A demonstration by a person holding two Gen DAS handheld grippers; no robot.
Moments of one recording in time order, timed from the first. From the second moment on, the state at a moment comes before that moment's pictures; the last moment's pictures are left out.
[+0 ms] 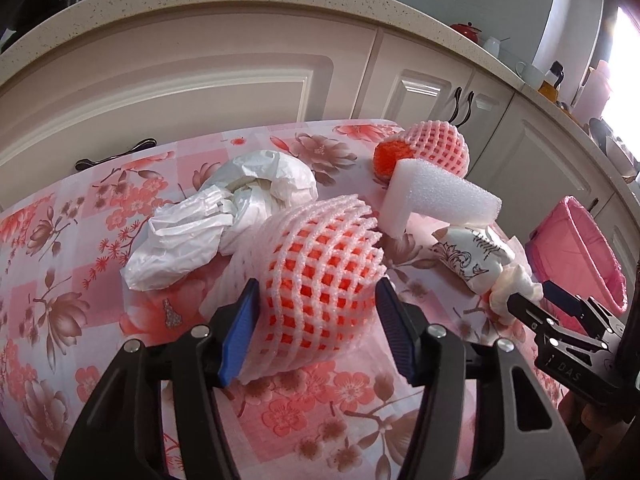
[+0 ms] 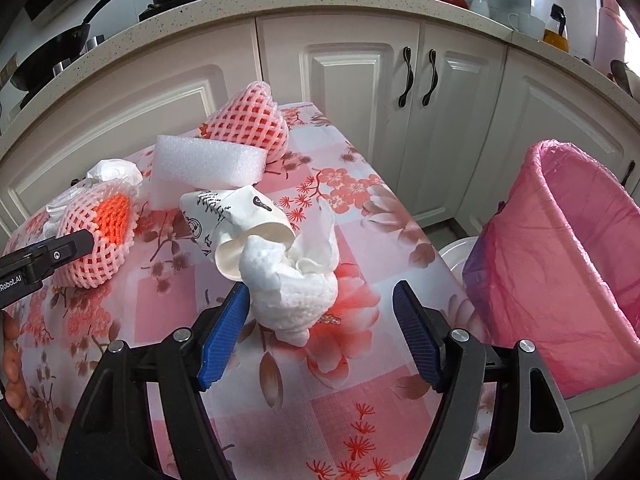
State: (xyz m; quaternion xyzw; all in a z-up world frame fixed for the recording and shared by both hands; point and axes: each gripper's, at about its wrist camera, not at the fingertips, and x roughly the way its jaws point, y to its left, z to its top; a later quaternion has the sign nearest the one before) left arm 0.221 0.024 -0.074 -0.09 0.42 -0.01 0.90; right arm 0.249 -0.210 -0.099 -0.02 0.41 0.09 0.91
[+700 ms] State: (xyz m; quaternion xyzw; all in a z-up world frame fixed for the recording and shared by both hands) left arm 0.192 0.020 -0.062 -0.10 0.41 -0.03 0.91; right arm 0.240 -0.209 -0.097 -0.01 0.40 0.11 0.91
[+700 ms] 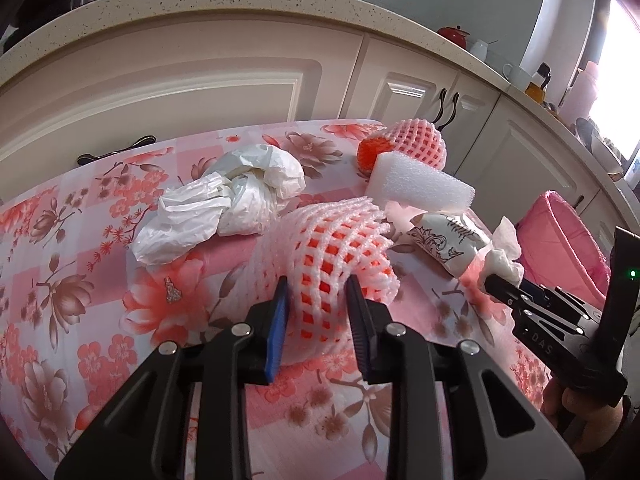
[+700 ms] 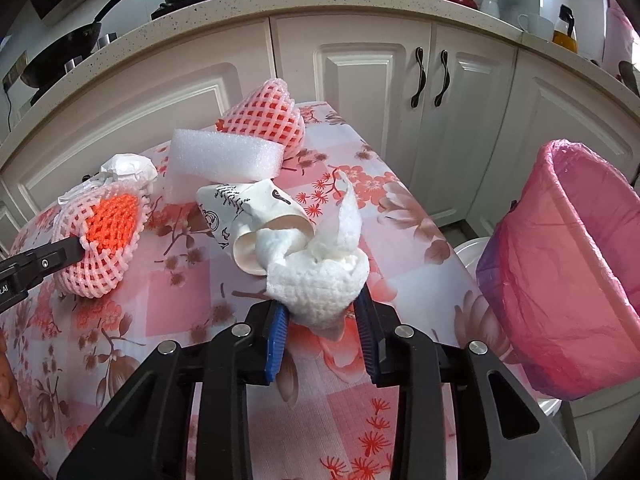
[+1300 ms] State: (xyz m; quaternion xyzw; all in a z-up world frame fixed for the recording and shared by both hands) left arm 0.173 -0.017 -0.018 -0.09 0.37 -0.05 0.92; right arm 0.207 -0.268 -0.045 0.01 0.35 0.06 0.94
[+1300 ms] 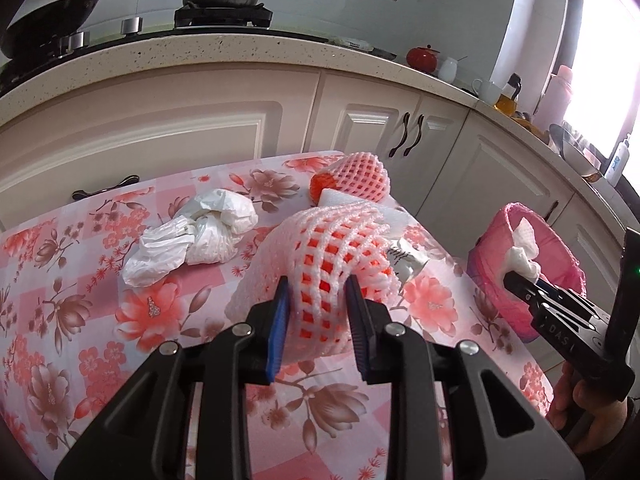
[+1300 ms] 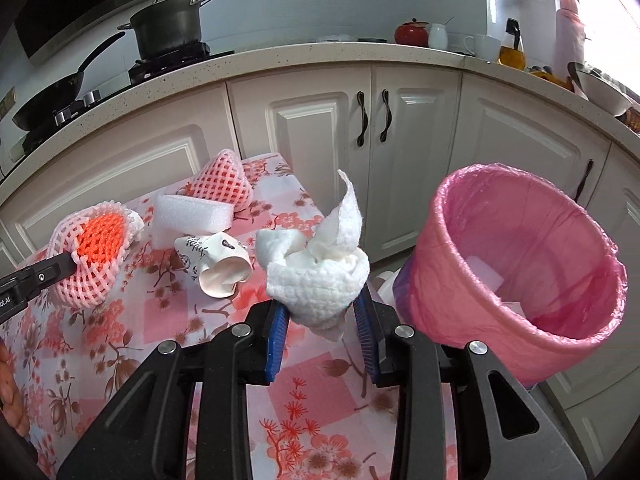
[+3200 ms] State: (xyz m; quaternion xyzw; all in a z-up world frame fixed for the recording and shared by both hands) left arm 0.241 -0.284 0.049 -0.02 0.32 -0.26 0.91; right arm 0.200 -0.457 0.011 0.06 0.27 -0.08 0.96
